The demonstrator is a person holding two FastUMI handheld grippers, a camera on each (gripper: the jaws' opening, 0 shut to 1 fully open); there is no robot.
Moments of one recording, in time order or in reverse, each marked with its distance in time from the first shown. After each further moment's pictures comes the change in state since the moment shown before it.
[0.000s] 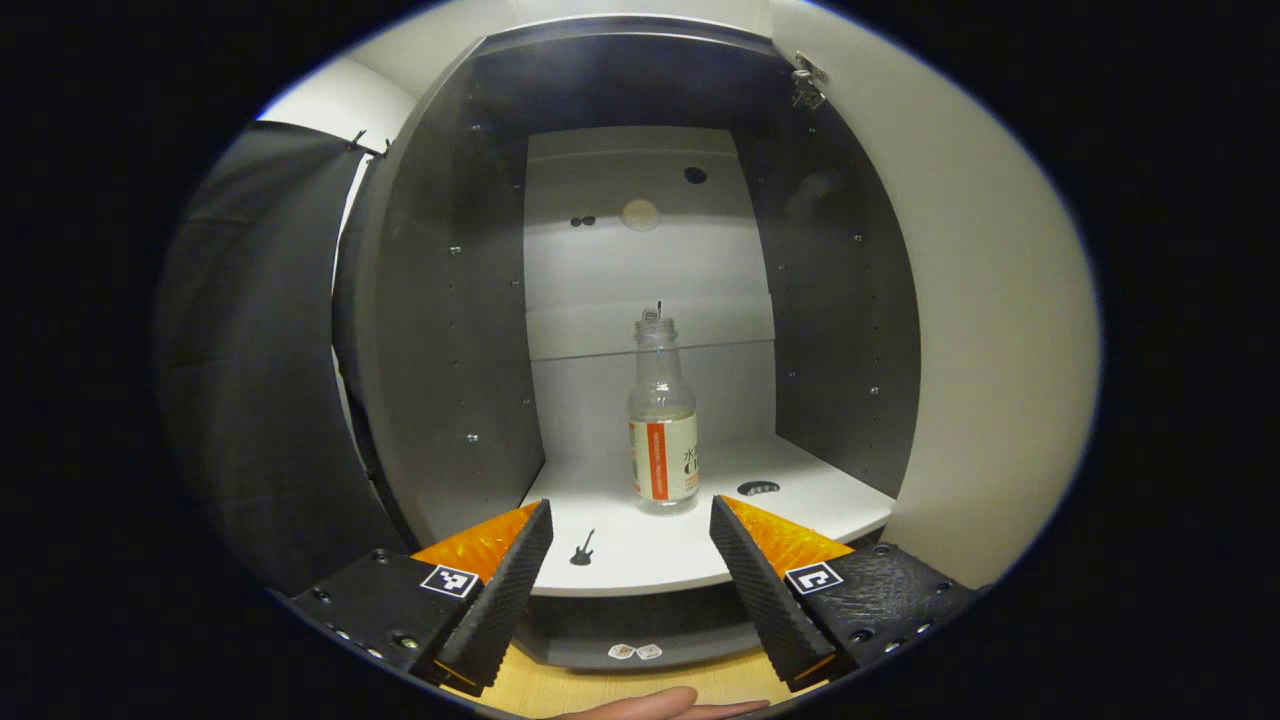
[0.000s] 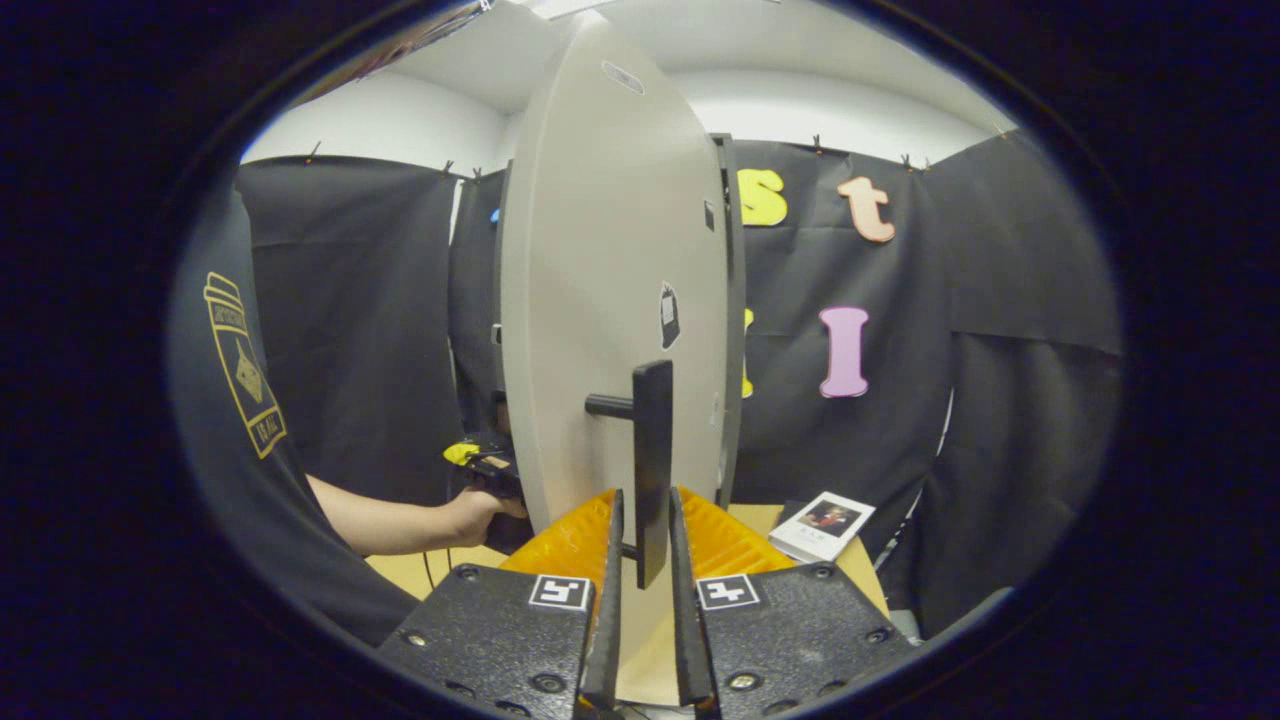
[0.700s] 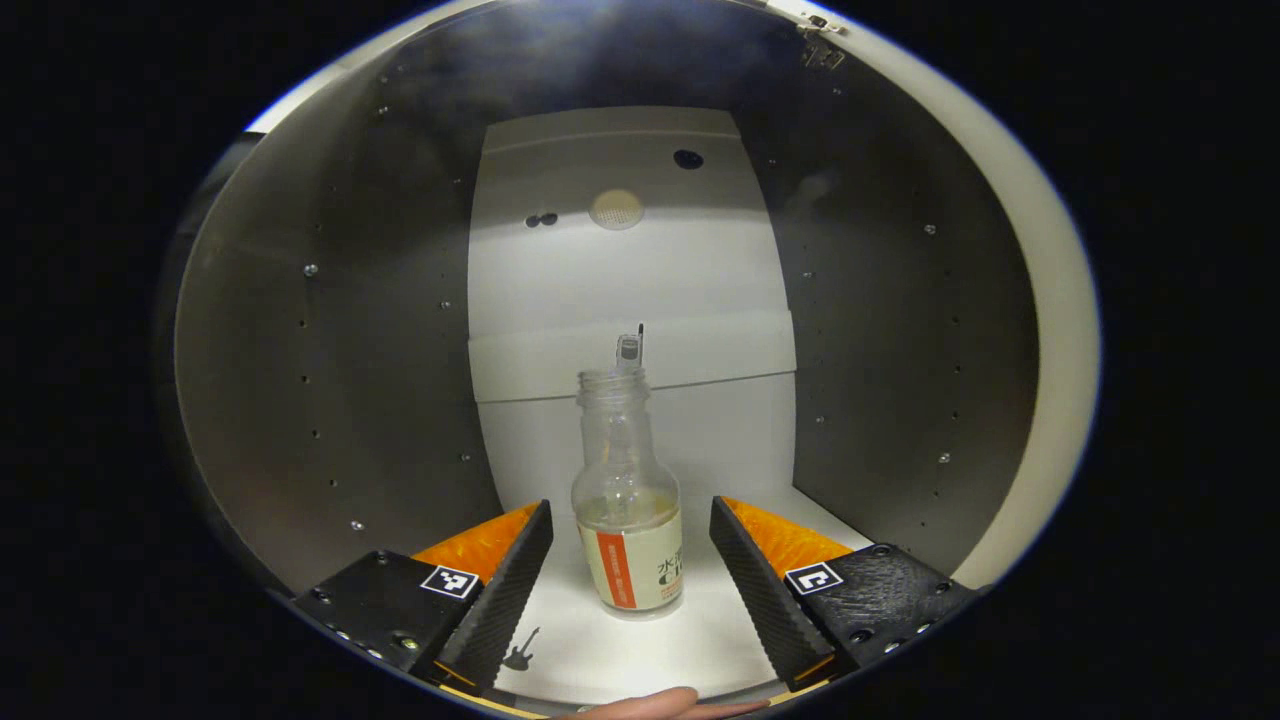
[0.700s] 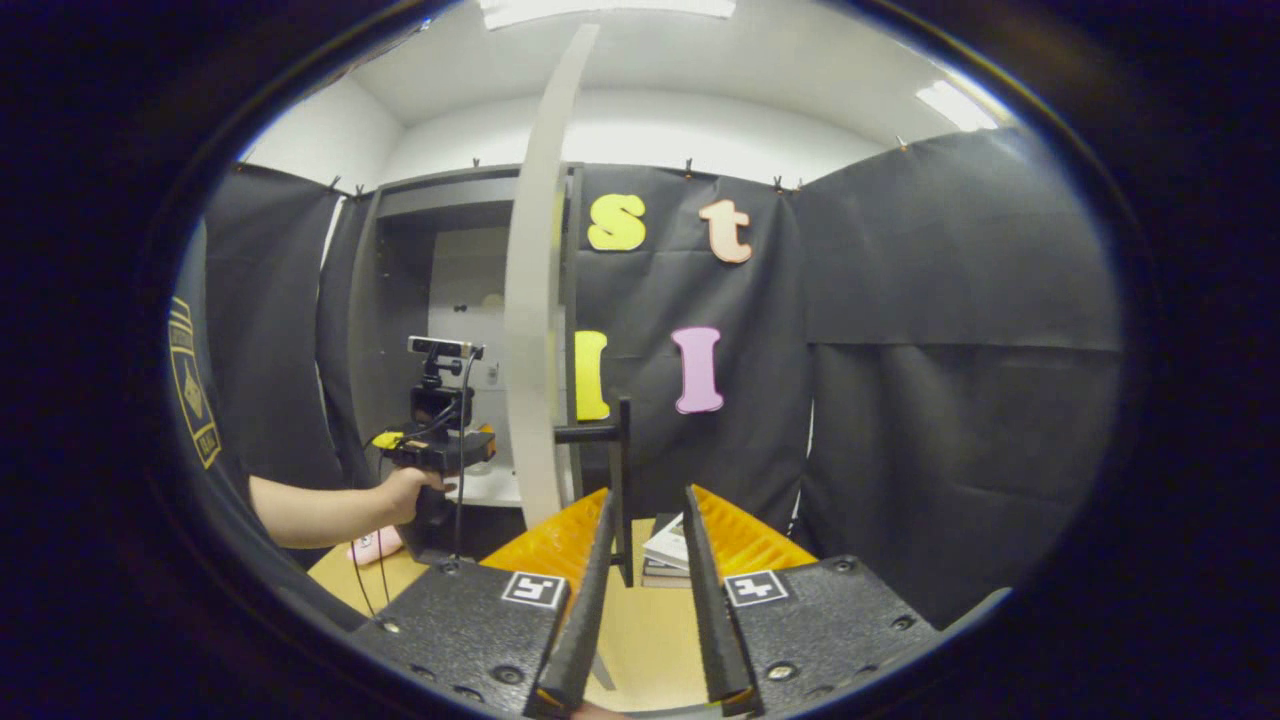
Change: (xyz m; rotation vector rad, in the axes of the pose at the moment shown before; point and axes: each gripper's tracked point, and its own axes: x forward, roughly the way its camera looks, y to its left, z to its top) left arm 0.113 -0.021 0.033 0.001 -0.021 0.031; right arm -0.028 -0.097 0.002 0.110 -0.079 -0.326
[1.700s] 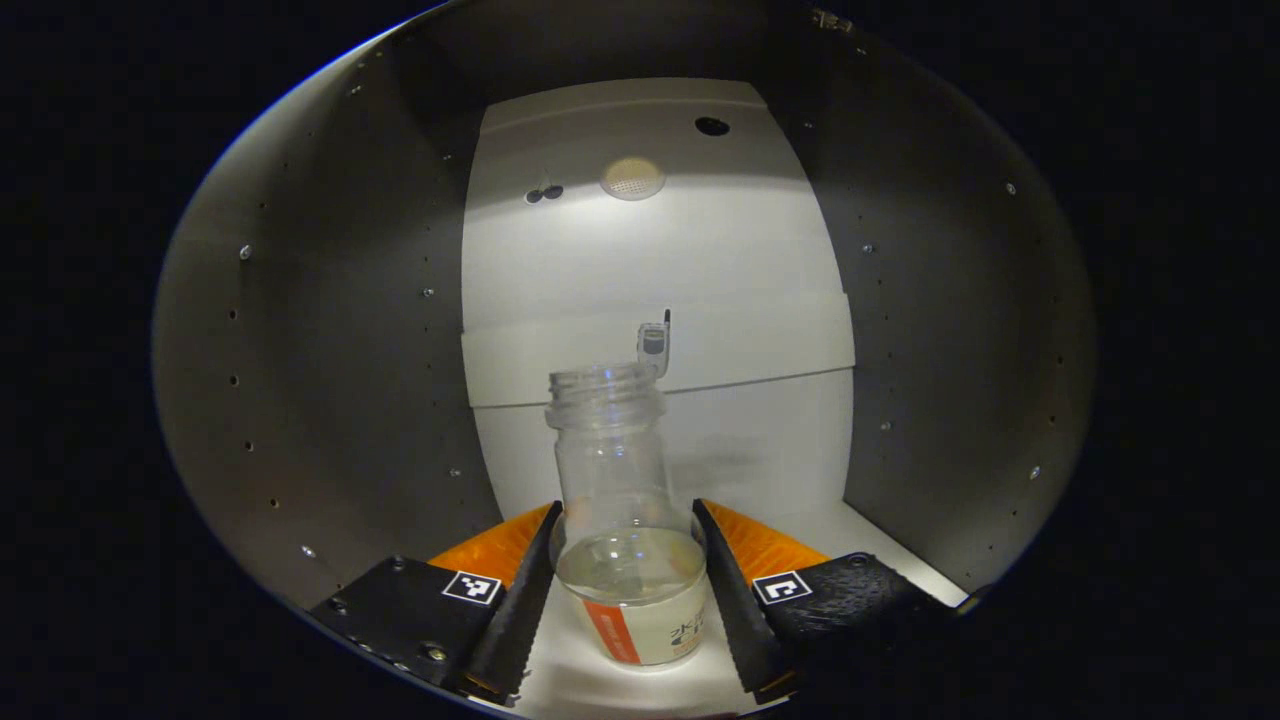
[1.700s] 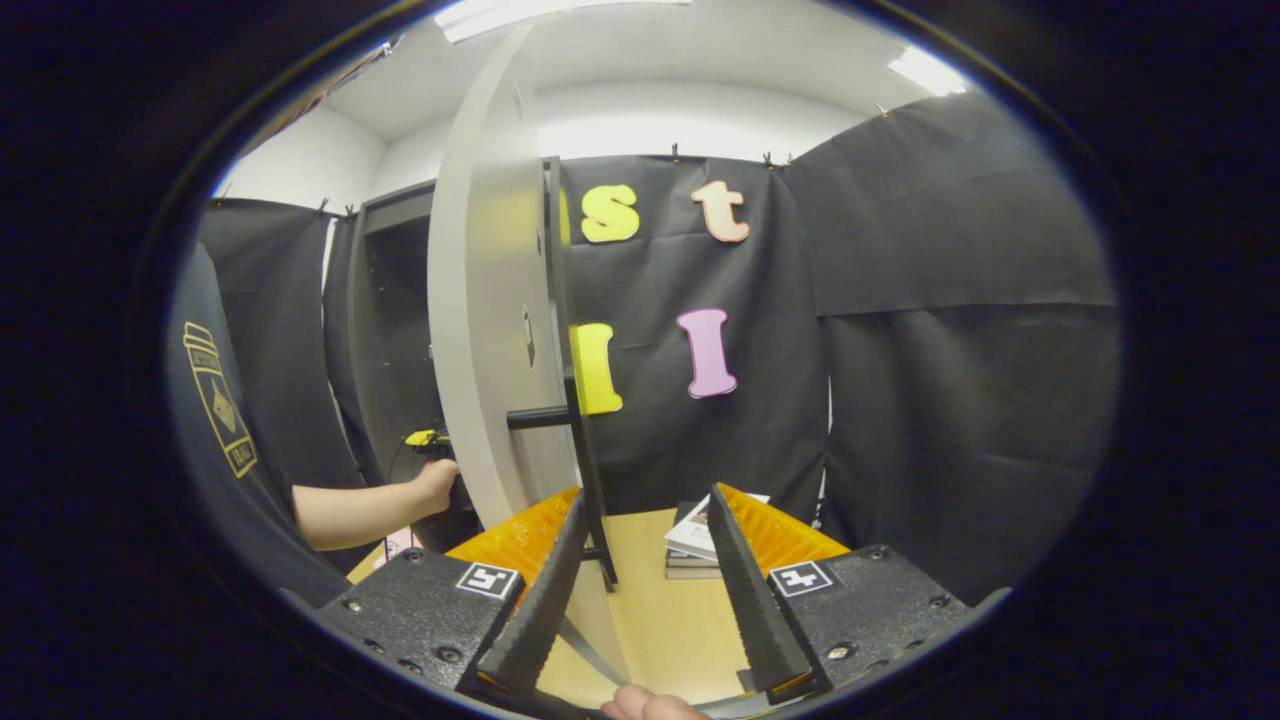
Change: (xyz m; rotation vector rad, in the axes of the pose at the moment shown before) left arm 0.050 0.006 -0.001 -0.006 0.001 0.069; right arm 0.012 -0.011 -0.011 0.061 0.023 0.062
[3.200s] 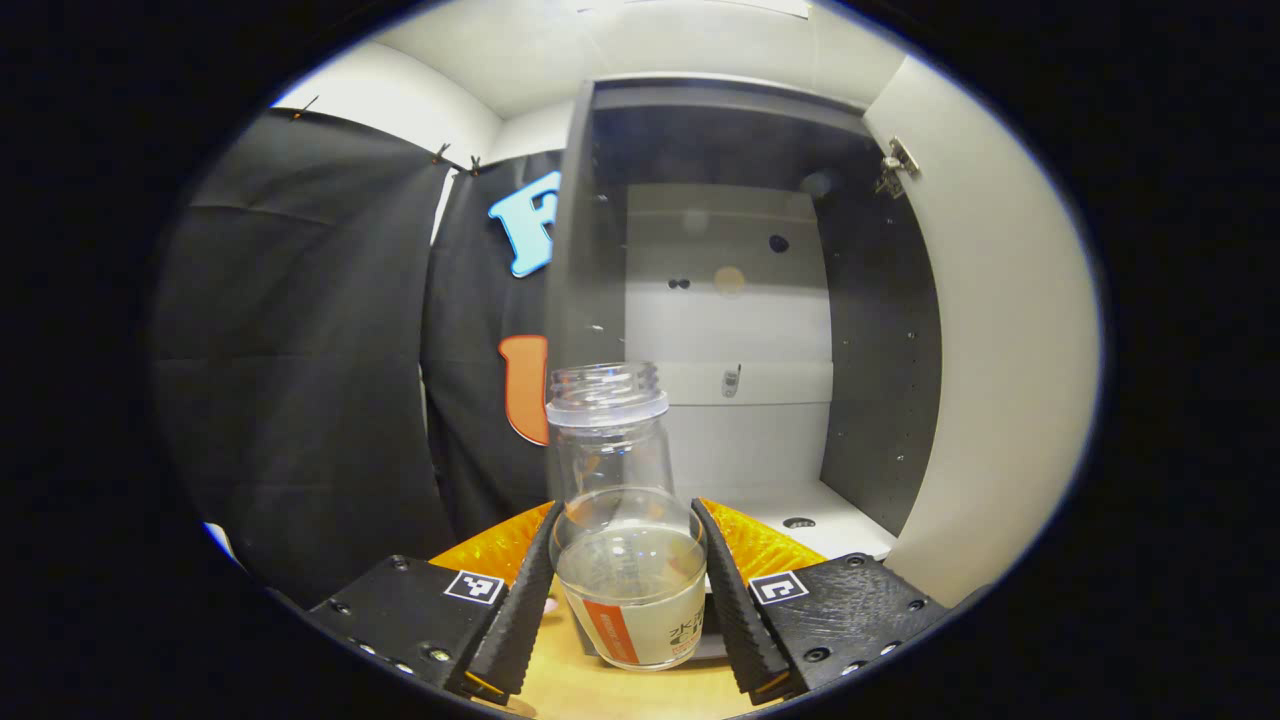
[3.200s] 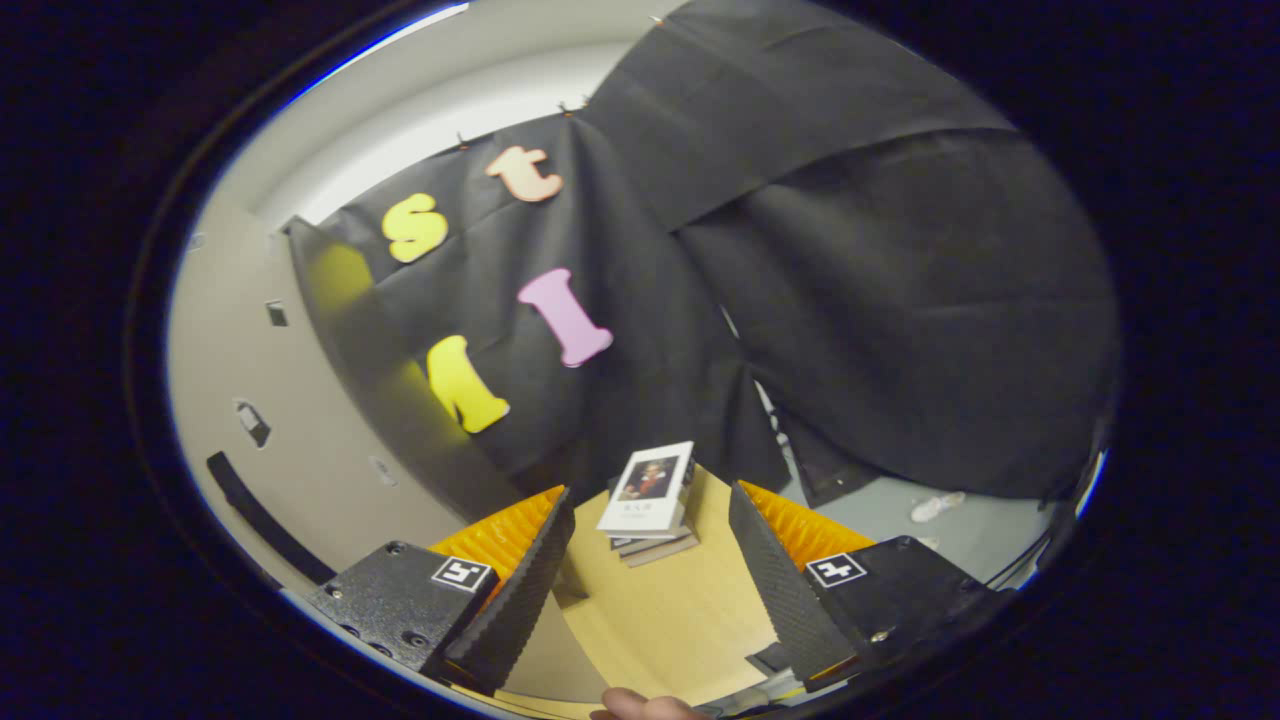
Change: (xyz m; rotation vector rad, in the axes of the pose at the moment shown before) left arm -0.253 0.120 0.017 -0.089 -0.068 0.103; right arm 0.065 -0.193 -0.069 0.501 0.146 -0.288
